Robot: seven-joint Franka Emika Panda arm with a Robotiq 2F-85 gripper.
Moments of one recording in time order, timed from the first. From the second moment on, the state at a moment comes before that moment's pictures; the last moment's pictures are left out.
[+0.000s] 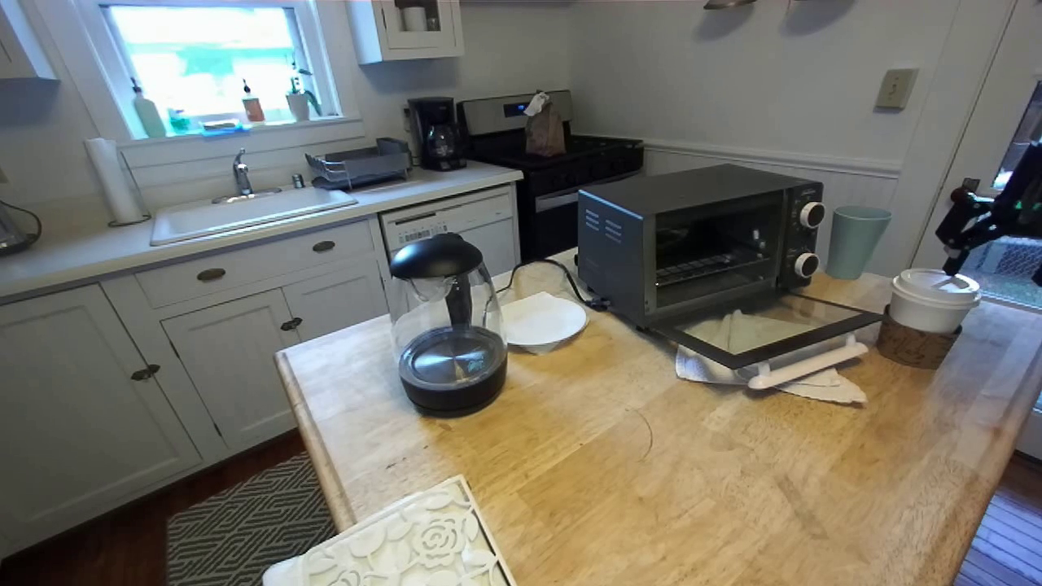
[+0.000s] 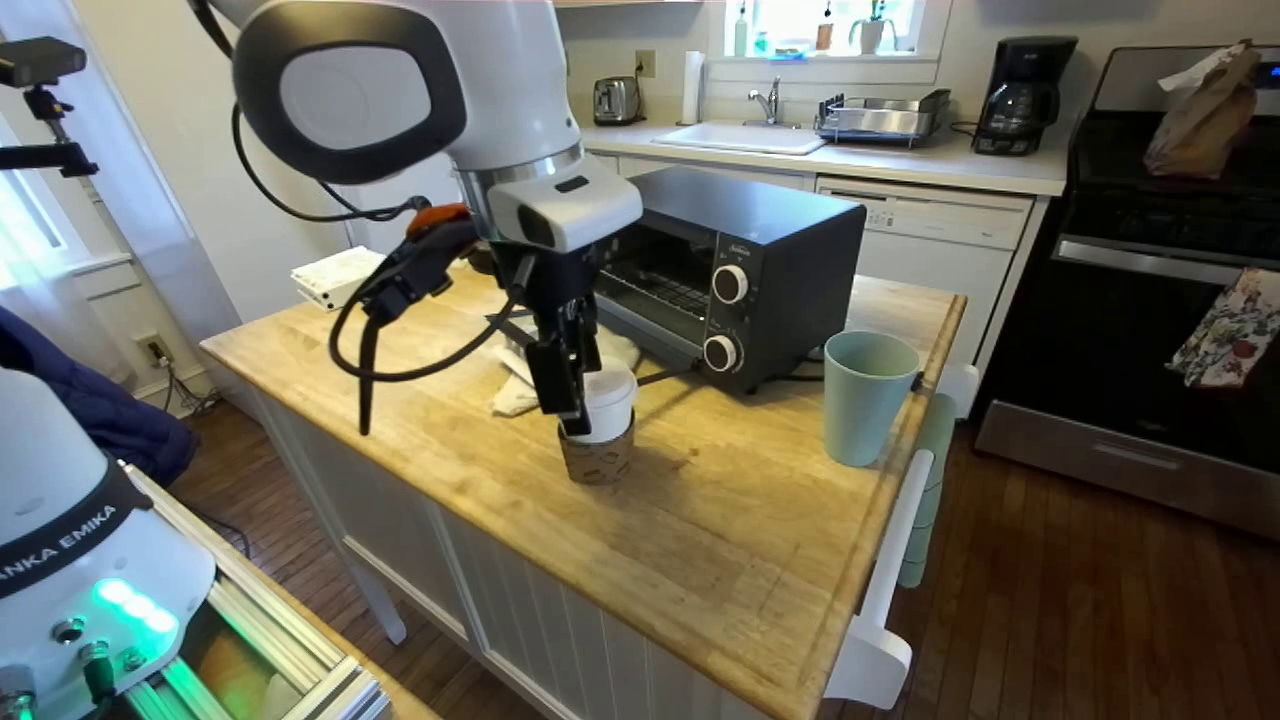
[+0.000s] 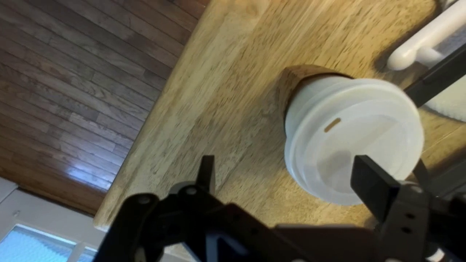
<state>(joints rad) -0.45 -0.19 -0.34 -2.69 -0.12 2.64 0.39</state>
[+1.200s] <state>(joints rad) -0.46 -0.19 -0.33 -2.70 -0.07 2.62 0.49</state>
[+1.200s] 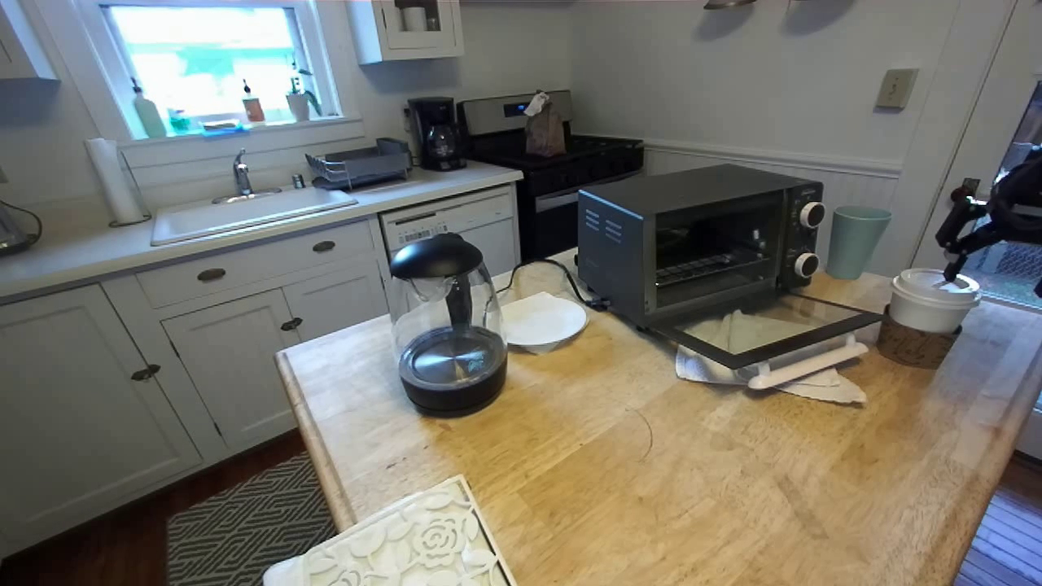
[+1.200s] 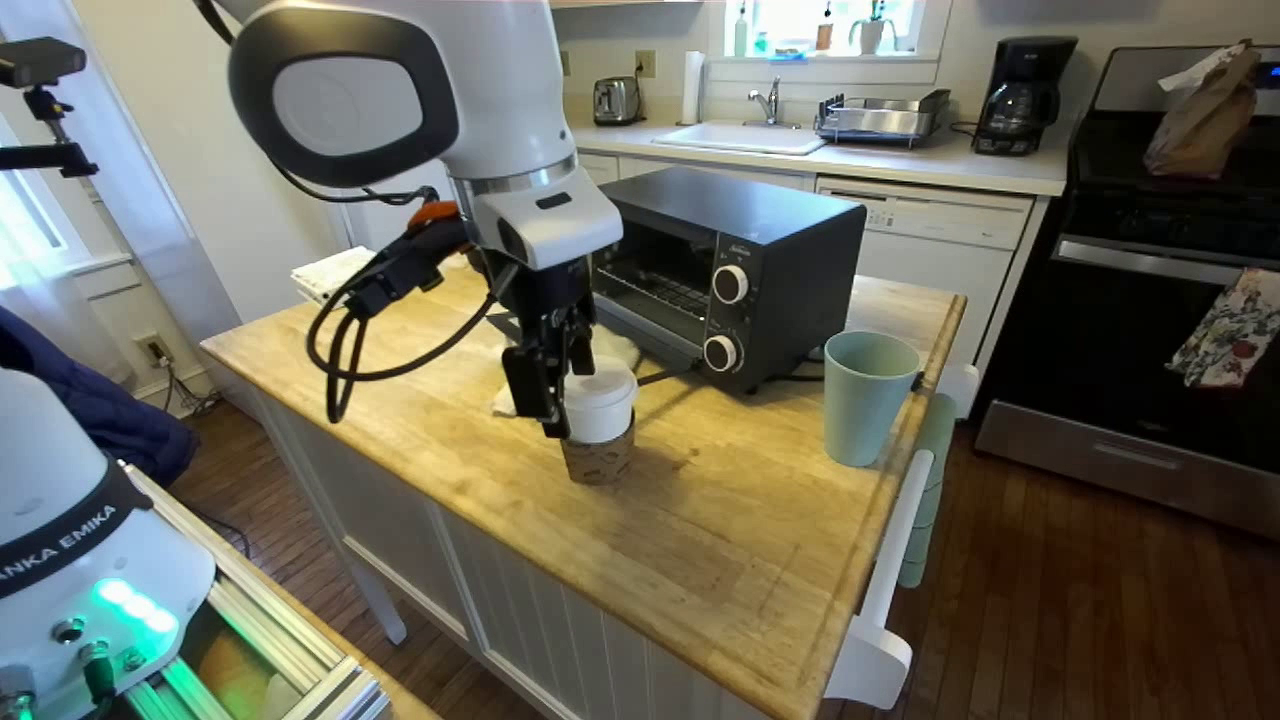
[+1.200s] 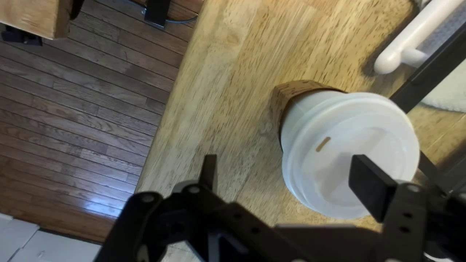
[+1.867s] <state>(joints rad) -0.46 -0.15 -0.31 -2.70 -0.07 2.67 0.53</state>
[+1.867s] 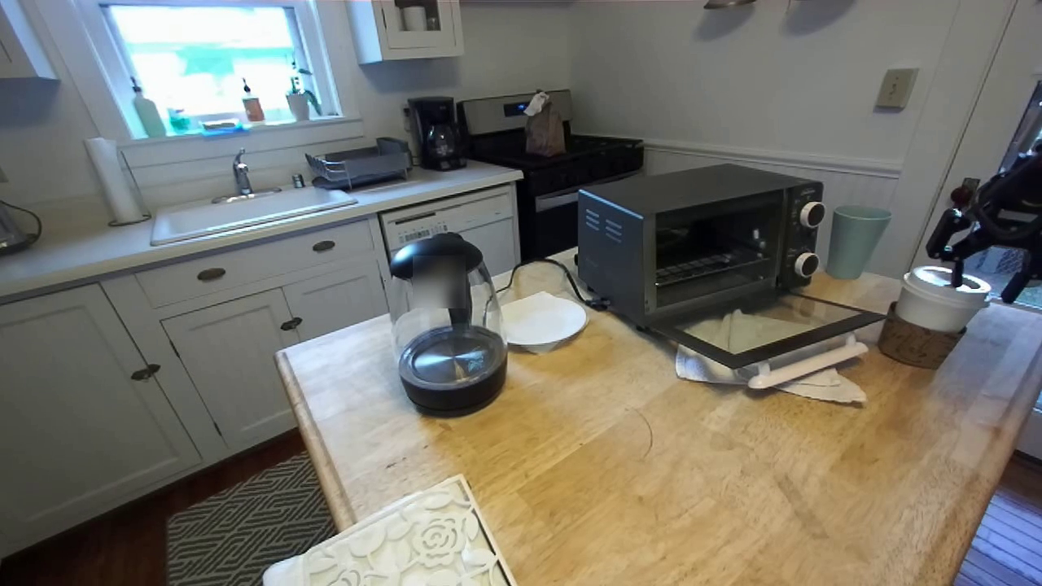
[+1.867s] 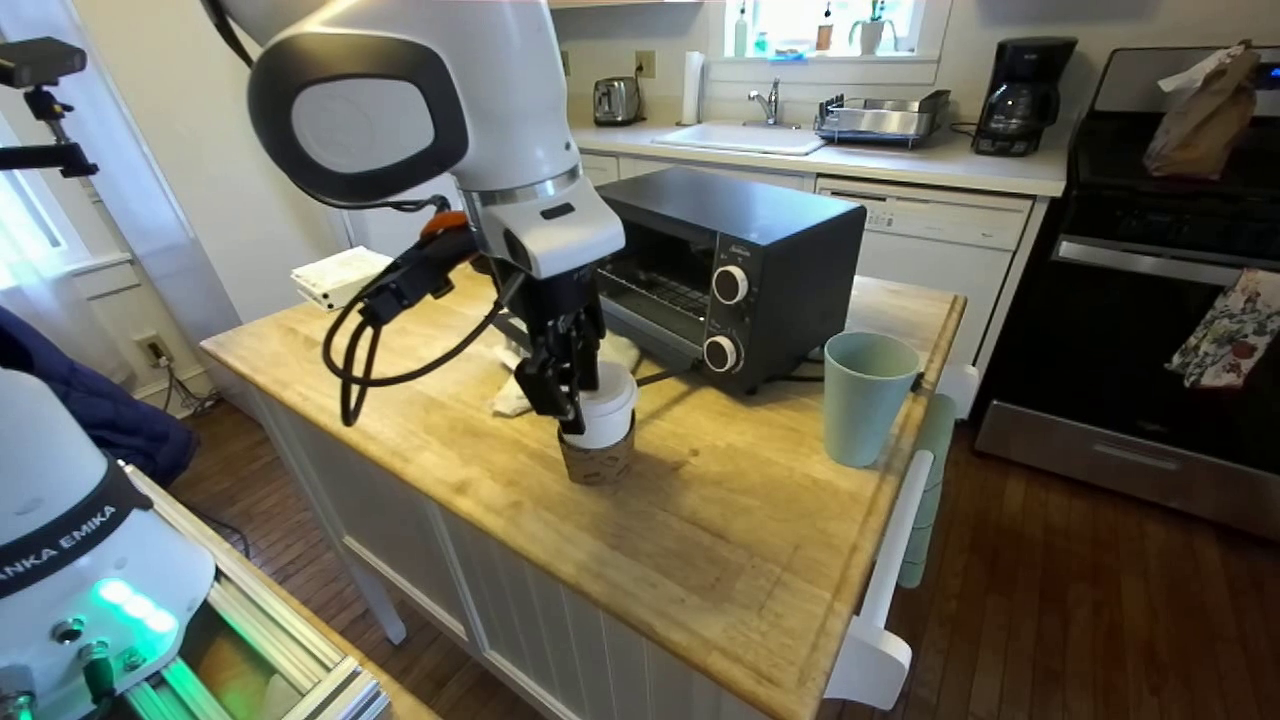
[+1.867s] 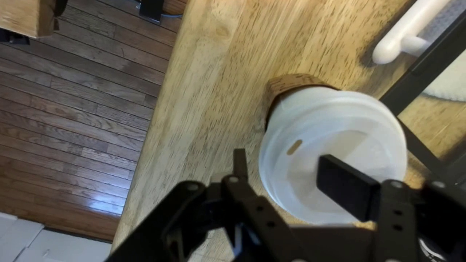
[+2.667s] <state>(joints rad) -0.45 -0.09 -0.31 -2.69 -0.07 2.73 0.56</state>
